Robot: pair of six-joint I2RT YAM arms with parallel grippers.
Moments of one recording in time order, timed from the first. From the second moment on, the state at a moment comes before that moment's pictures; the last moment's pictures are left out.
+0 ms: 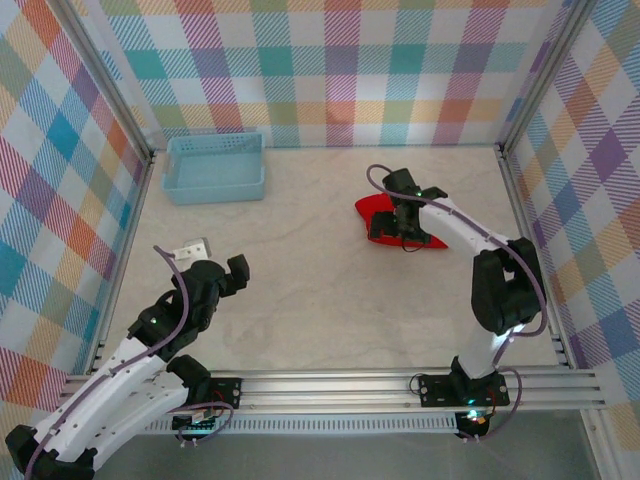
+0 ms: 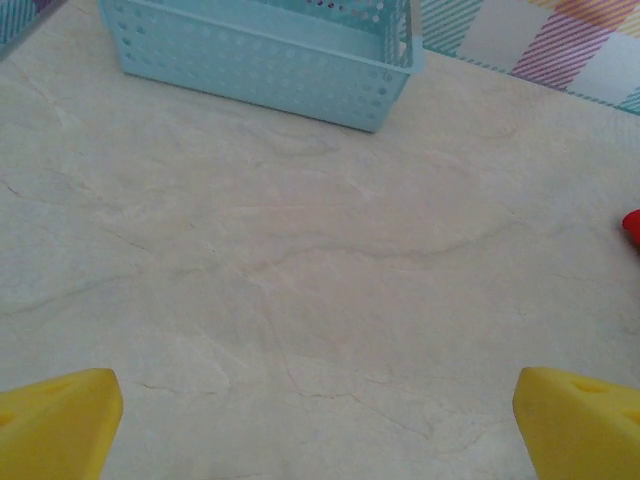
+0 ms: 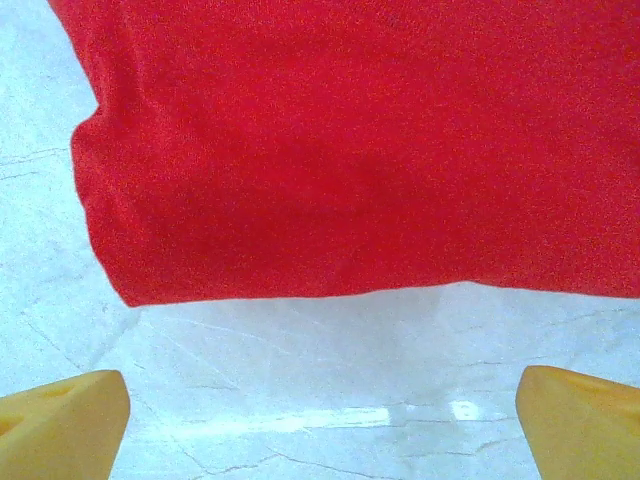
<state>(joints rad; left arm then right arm) -0.61 0.62 0.61 -0.61 -0.57 -0.62 0.38 1.75 1.31 -0.79 0.11 0.46</state>
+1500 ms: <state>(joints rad) -0.23 1.15 0.46 0.10 -0.71 -0.34 0.05 1.34 0.57 0.08 0.17 0.17</state>
